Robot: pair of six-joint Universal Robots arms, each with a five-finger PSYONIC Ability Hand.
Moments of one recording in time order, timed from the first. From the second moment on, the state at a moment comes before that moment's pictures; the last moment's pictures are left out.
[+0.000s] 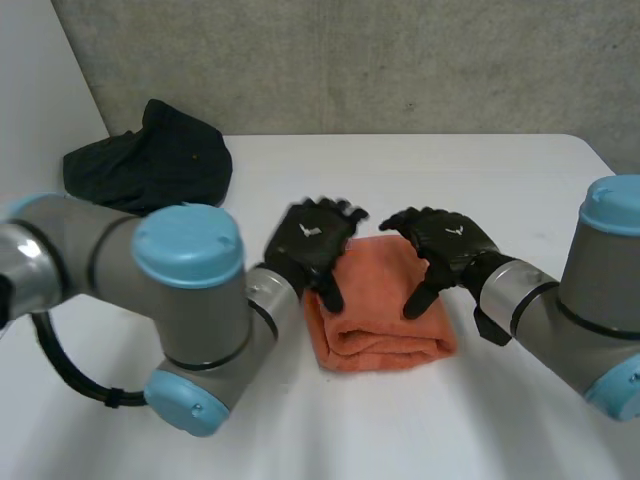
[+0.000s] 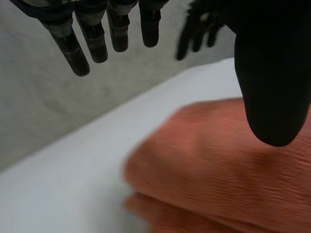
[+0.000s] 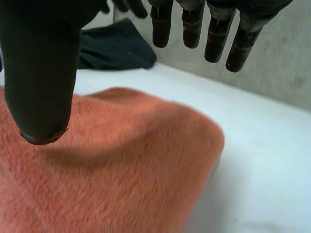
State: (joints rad) left arm 3.98 -2.16 -1.34 3.31 -1.56 3.25; right arm 1.95 -1.17 1.58 -0.09 1.24 3.09; left_hand 0.20 0.20 0.21 0.20 0.05; right_hand 0.20 0.22 0.21 0.23 0.06
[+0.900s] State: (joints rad) left arm 4.07 -1.93 -1.29 3.03 -1.38 3.29; right arm 1.76 -1.33 1.80 -0.13 1.41 3.01; left_hand 0.20 0.20 0.21 0.20 0.05; right_hand 0.17 0.22 0.21 0.23 0.05
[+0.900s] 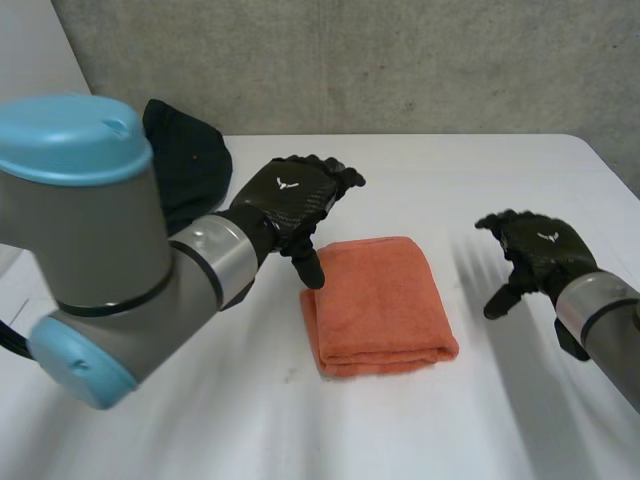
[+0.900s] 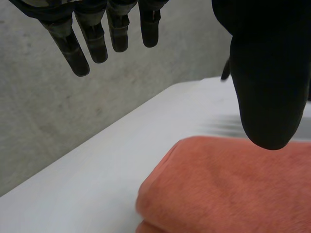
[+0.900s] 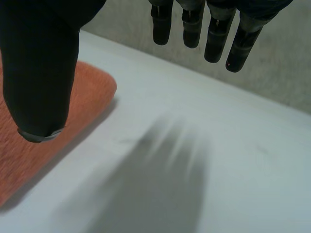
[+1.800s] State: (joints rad) left arm 4.10 -1.90 -1.30 2.95 -1.26 3.27; right arm 1.95 -0.99 1.59 -0.11 1.31 3.29; left_hand 0.20 0.20 0.21 0.20 0.05; right_hand 0.50 0.63 0.63 0.63 0.42
